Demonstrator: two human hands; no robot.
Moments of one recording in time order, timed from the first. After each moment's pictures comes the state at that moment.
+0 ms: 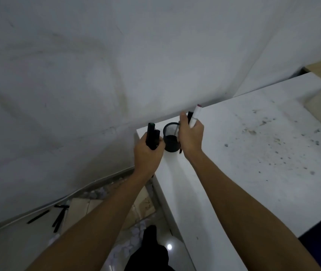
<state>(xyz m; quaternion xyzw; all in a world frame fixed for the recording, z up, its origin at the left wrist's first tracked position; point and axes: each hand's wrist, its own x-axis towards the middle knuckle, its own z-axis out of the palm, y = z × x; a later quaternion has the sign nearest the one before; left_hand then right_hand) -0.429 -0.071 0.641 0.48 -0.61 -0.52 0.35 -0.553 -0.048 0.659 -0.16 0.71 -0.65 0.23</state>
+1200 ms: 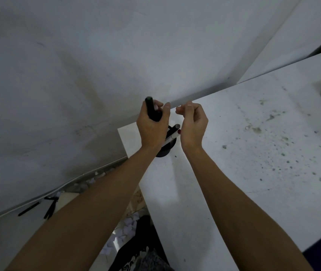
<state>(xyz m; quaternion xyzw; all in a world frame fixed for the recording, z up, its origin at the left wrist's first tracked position) -0.564 -0.139 0.616 0.43 -0.57 -0.53 0.46 -0.636 -0.089 0.610 -0.16 0.68 -0.70 0.16</state>
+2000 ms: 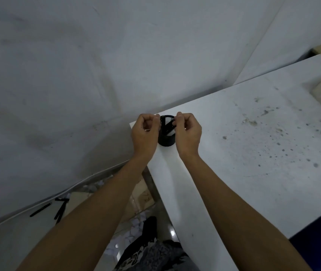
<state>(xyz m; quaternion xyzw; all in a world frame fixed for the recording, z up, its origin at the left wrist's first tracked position) -0.477 -0.098 0.622 0.45 -0.58 -0.54 0.43 -0.561 -0.037 0.630 -0.20 0.71 -0.65 0.17</state>
